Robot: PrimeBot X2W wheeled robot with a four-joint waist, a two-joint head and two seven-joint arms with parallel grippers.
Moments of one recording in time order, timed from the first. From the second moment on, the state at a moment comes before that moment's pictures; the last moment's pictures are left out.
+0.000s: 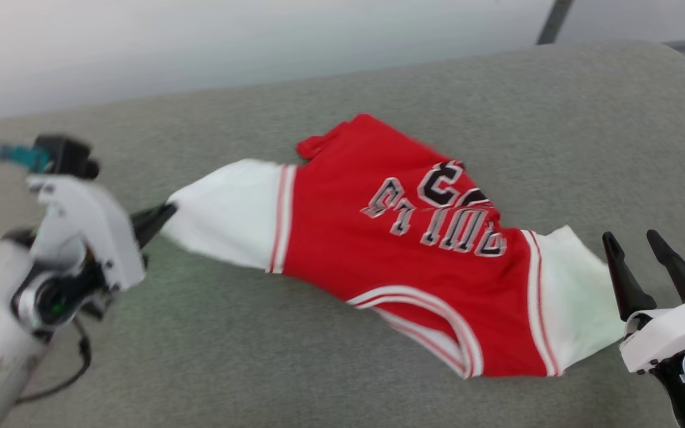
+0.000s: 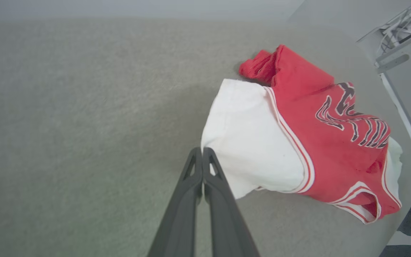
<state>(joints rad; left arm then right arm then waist) -0.79 0.76 -0.77 0.38 -1.30 -0.07 0.37 -0.19 -0.27 0.01 0.11 0.44 0.13 0.06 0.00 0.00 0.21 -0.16</state>
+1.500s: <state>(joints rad) -0.24 0.52 -0.46 0.14 -0.88 0.14 -0.26 -0.37 -1.04 0.90 -0.13 0.61 0.13 0.43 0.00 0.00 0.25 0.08</state>
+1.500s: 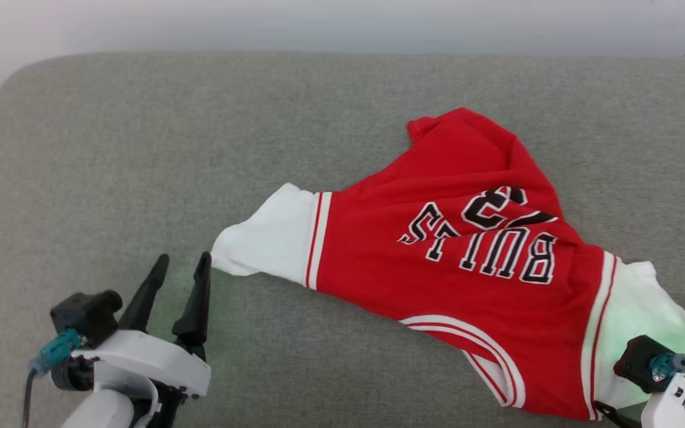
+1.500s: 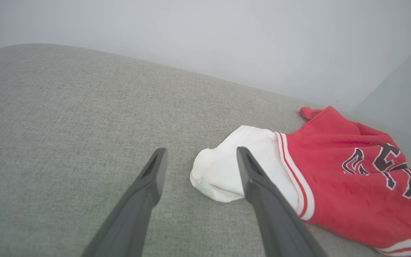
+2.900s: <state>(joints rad) -0.85 0.87 -1.14 0.16 -0.91 -0.13 0.29 -0.69 -0.87 1.11 0.16 0.61 0.15 0.19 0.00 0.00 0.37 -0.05</state>
